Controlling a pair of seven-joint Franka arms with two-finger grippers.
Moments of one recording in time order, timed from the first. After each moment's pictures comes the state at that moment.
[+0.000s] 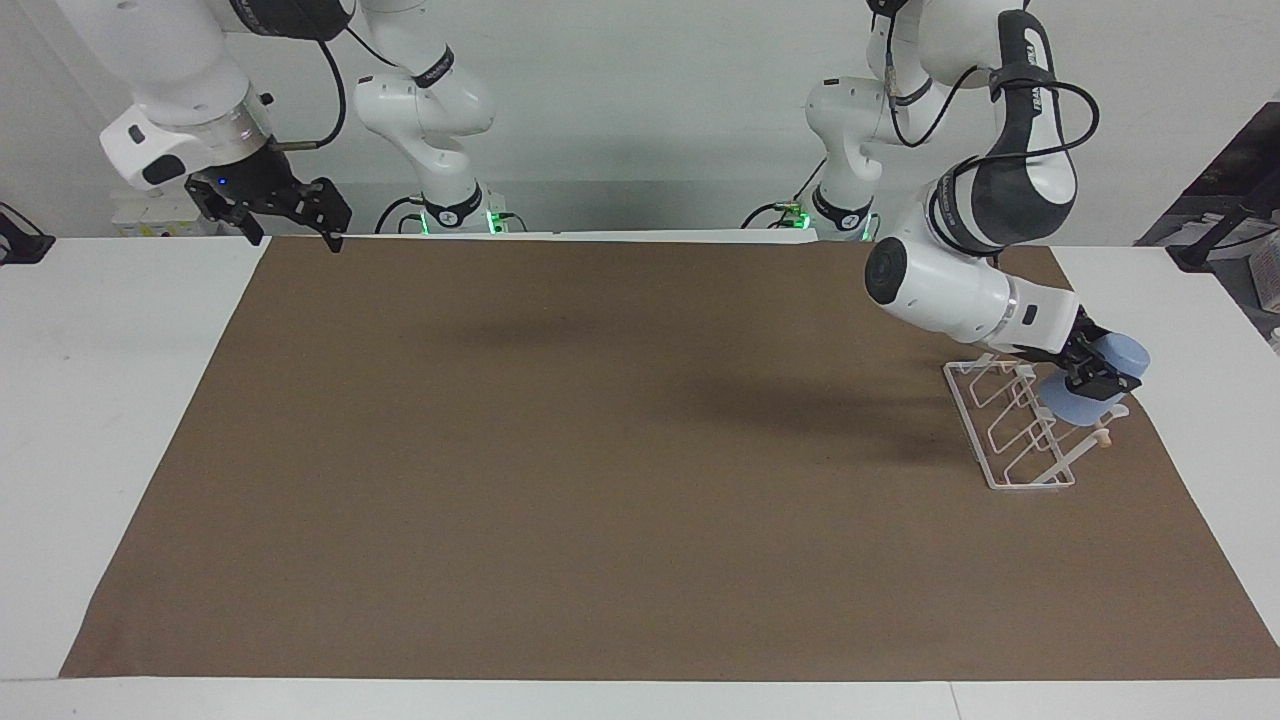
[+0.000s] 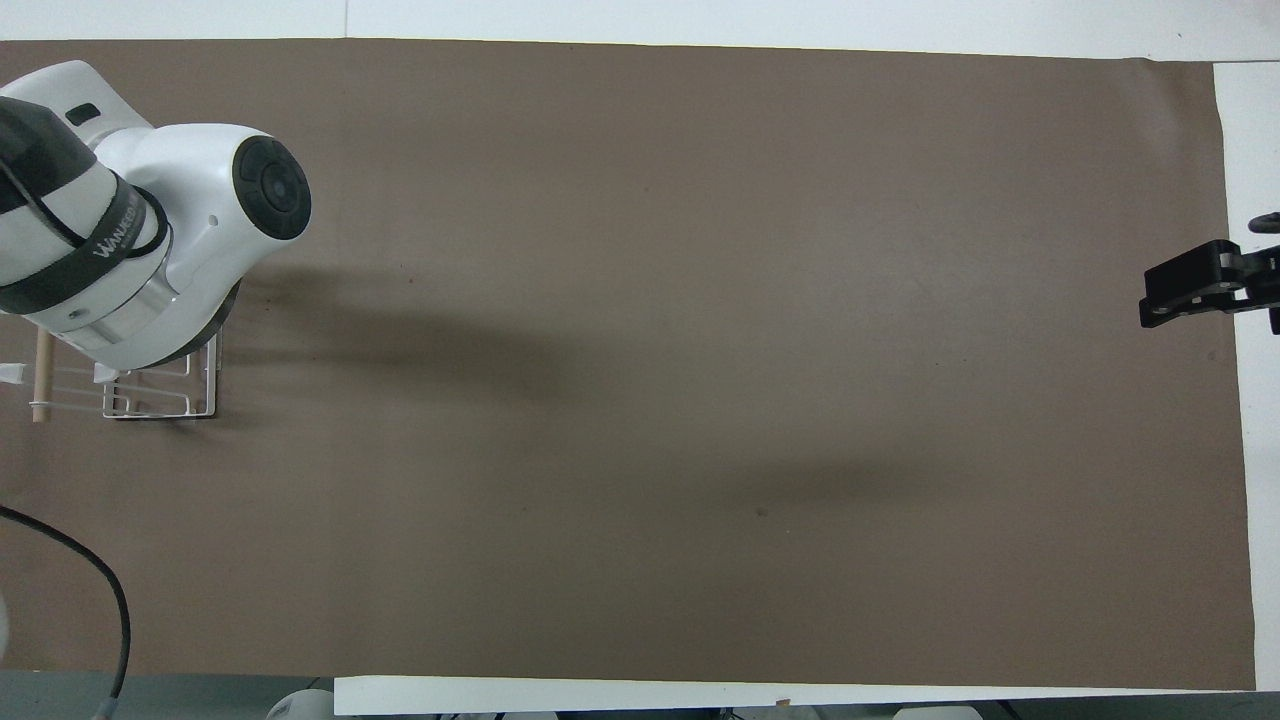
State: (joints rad) left arm -0.28 0.21 -0.03 -1.82 1.24 1.65 -2.09; right arm -0.02 0.01 0.00 -1.50 -0.05 1.35 0.06
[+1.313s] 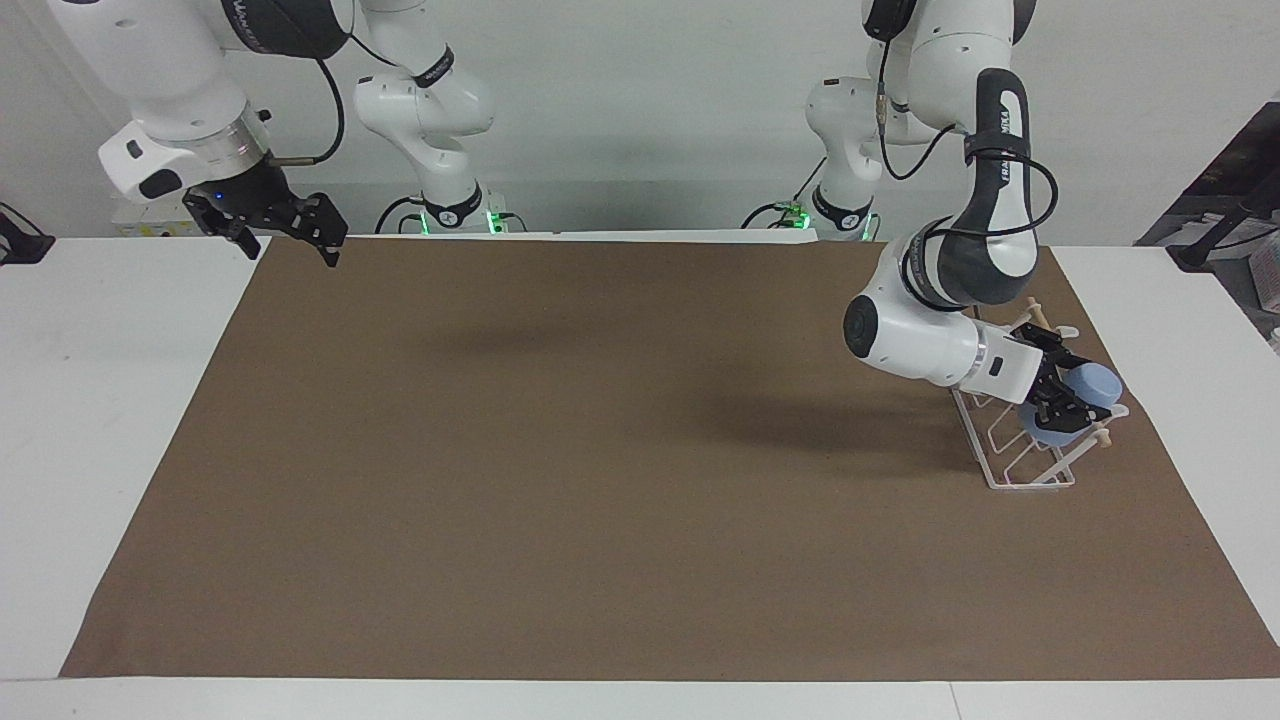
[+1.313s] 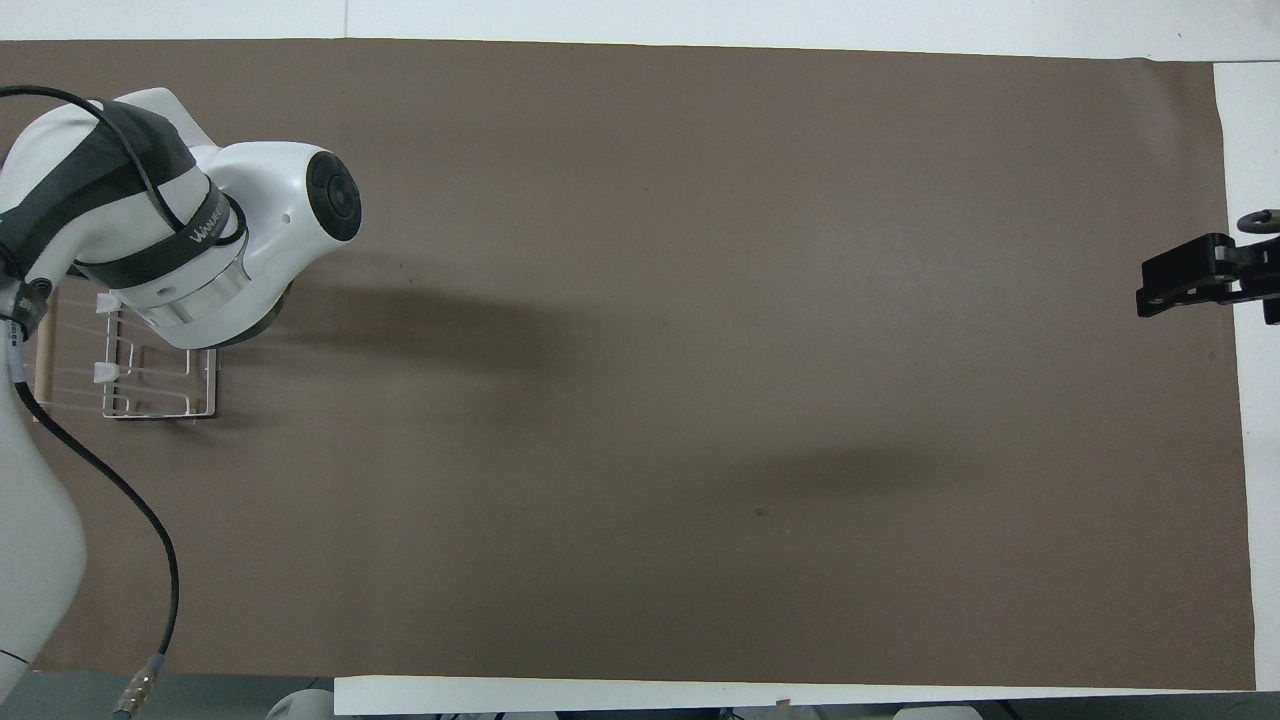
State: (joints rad) left arm -0.28 0.31 -0.05 -1.80 1.25 1.61 -2.09; right arm -0.02 -0.01 -0.01 -1.55 -0.05 1.42 0.06
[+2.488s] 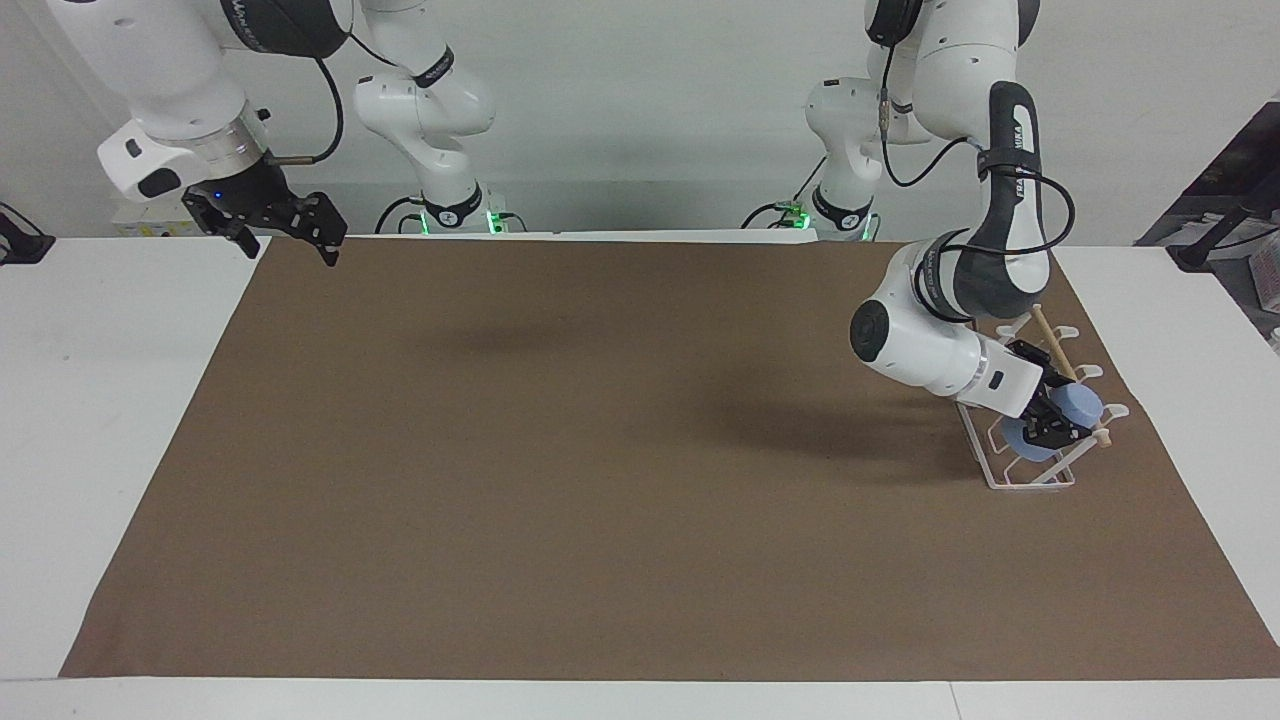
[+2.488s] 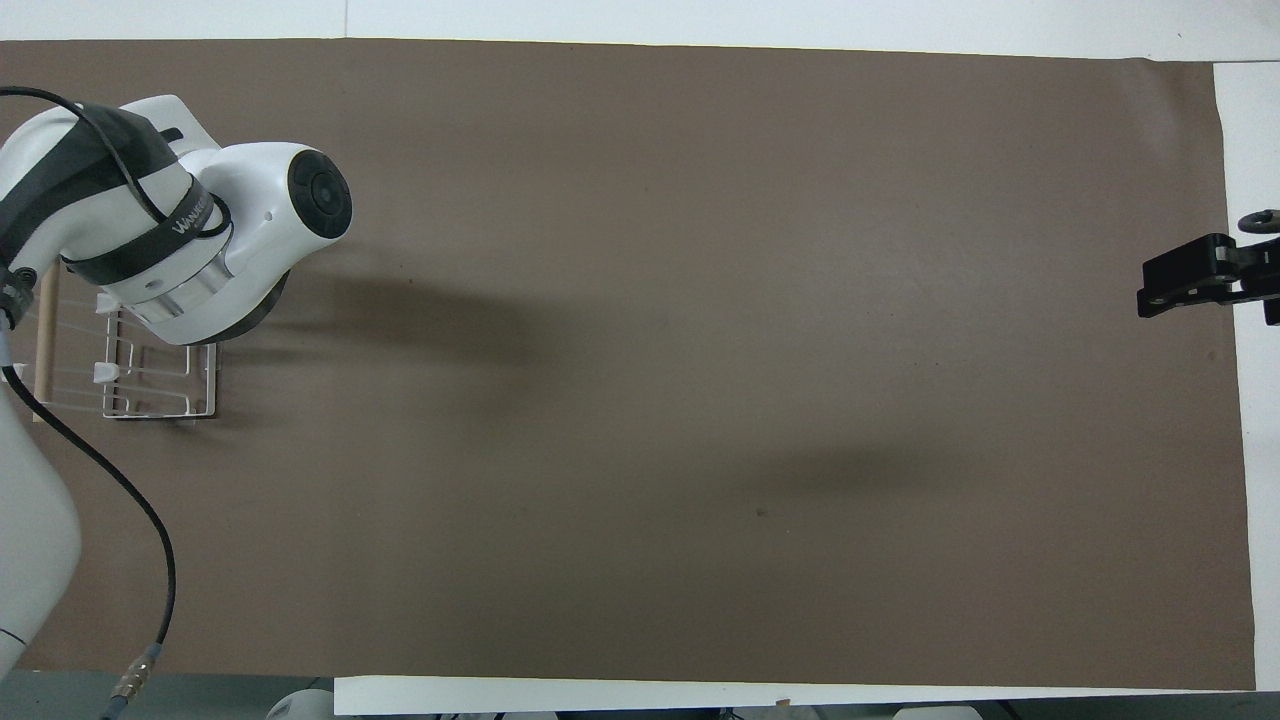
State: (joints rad) left arm -0.25 0.33 -0.04 -1.81 1.16 1.73 -2.06; right arm -0.02 -0.01 -0.01 -1.55 -0.05 1.42 0.06
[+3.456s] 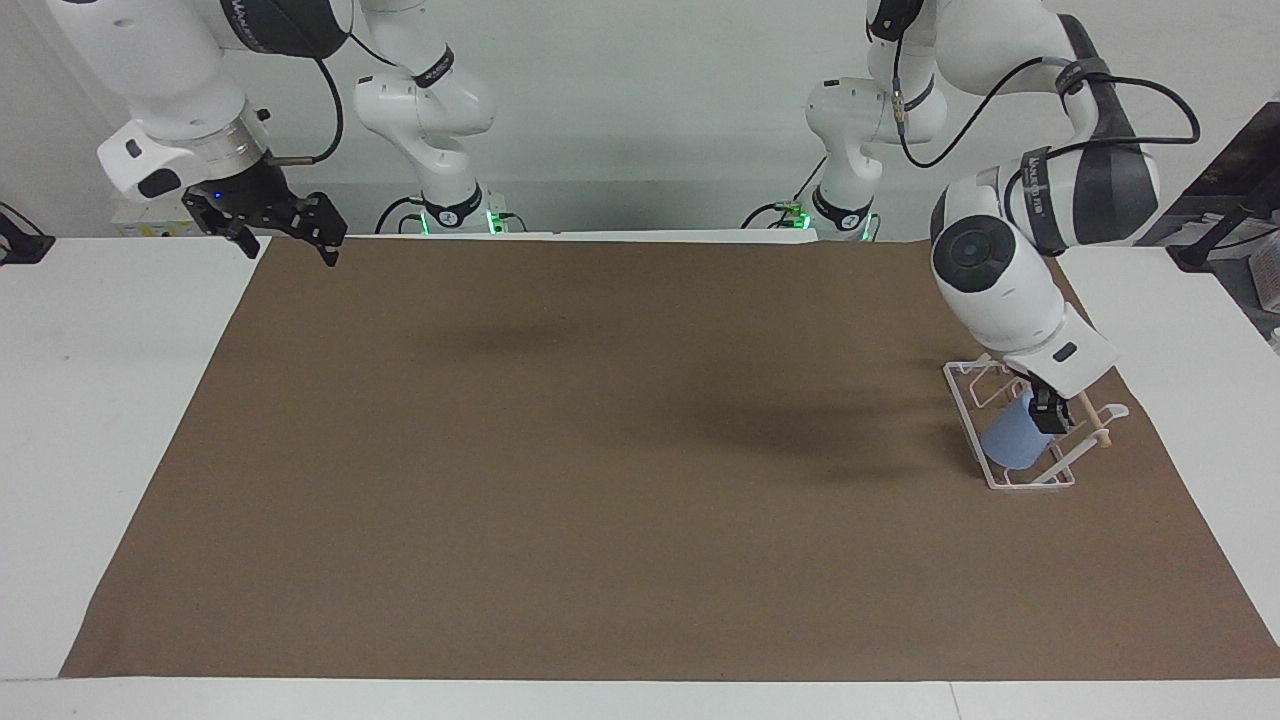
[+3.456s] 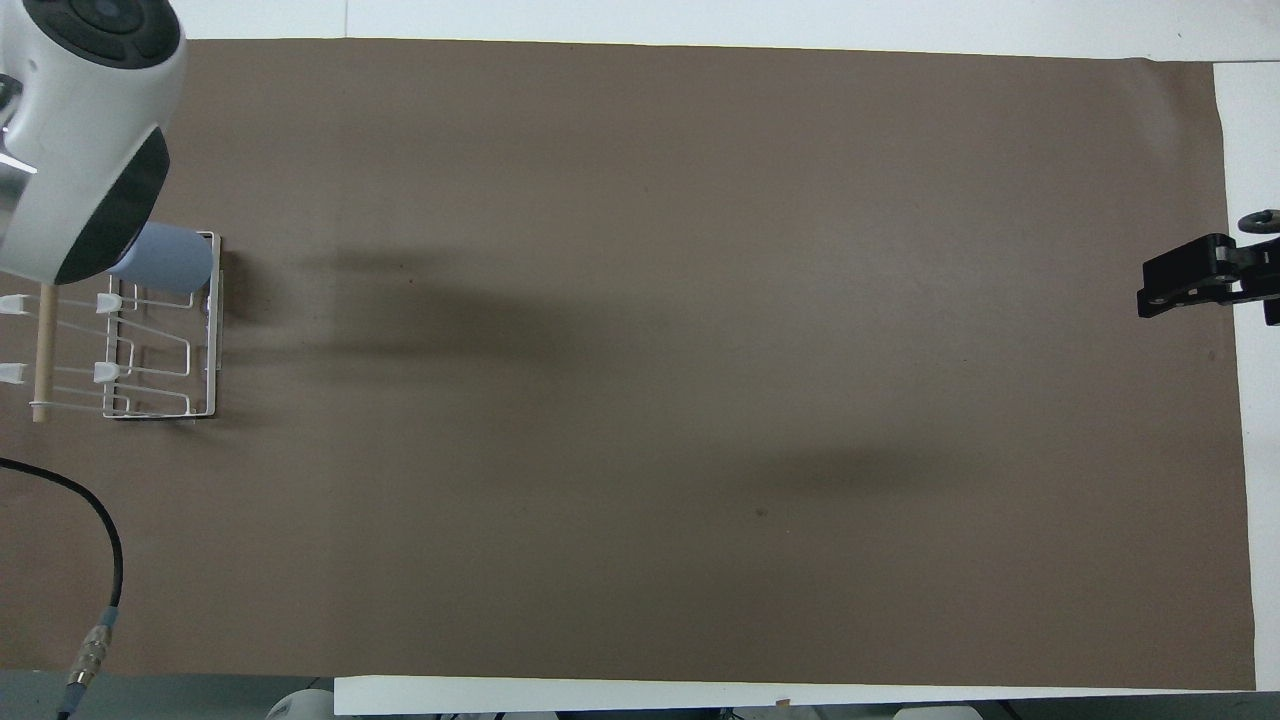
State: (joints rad) left arm -0.24 0.29 -0.03 -1.51 0.65 1.61 -1.38; right arm -0.02 -0.01 -0.01 -1.55 -0.05 1.42 0.06
